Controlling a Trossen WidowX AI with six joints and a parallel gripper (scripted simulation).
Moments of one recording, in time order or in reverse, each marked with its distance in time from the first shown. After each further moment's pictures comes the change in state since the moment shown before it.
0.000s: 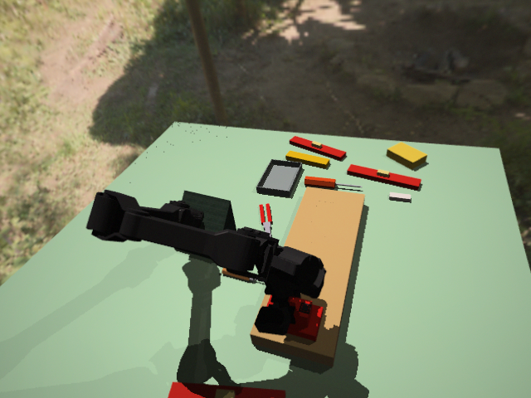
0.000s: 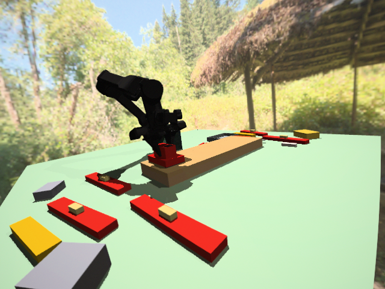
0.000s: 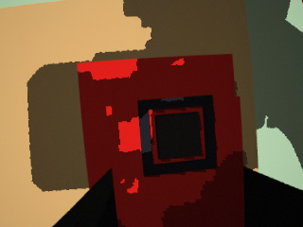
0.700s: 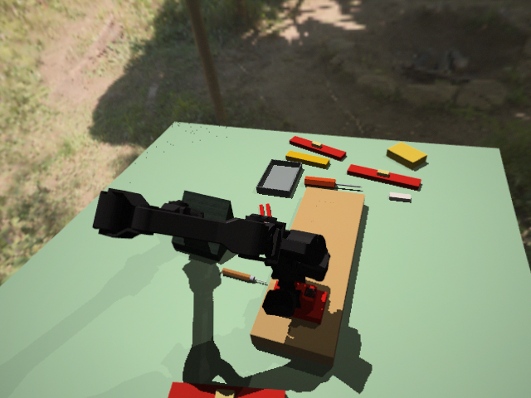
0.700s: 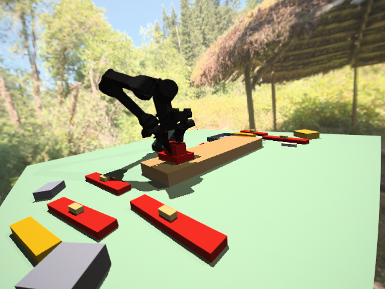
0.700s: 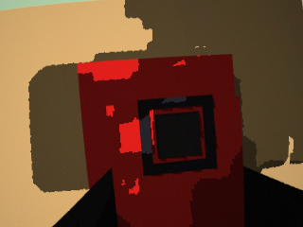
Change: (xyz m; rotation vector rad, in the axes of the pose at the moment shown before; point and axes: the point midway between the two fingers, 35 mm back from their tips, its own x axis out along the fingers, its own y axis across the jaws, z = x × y) arm 0.001 0.040 0.001 -0.005 -0.004 0.006
